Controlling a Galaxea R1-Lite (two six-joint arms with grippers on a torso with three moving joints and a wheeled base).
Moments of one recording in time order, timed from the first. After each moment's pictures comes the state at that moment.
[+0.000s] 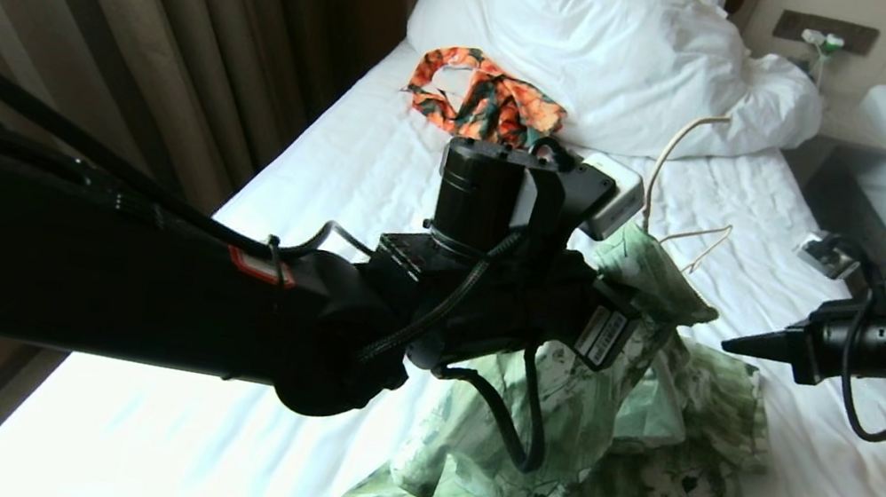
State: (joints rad) left arm -0.92 1.97 -1.37 -0.47 0.00 0.15; right arm -0.06 1.84 -1.37 0.28 0.59 -0.38
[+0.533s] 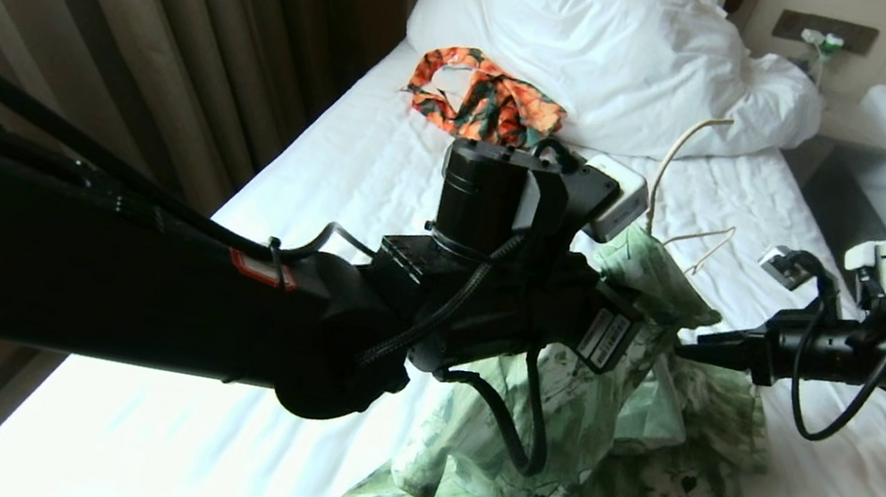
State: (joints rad) left arm -0.92 1.98 -1.37 -0.47 0.00 0.15; right arm -0.04 1.96 -1.34 0.11 0.75 -0.36
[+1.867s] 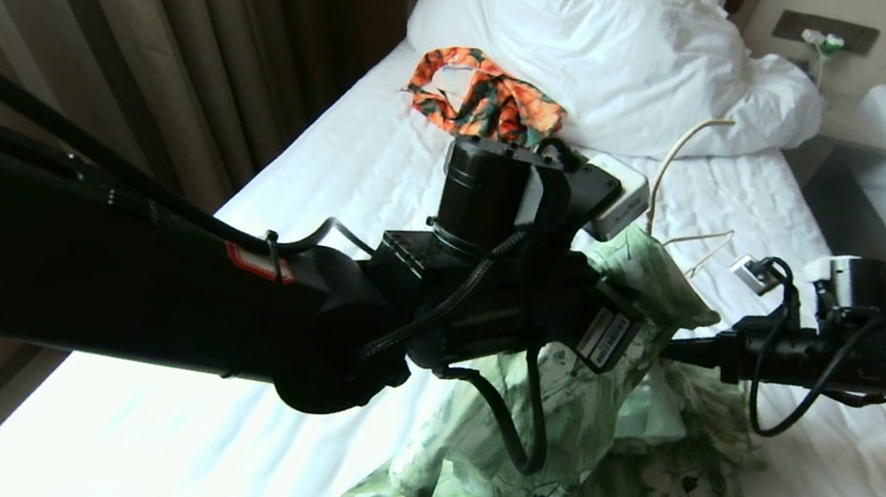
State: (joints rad) left arm -0.92 1.97 -1.39 -0.43 0.00 0.15; right arm -0.01 2.05 -1.33 -0.02 0.89 -0.20
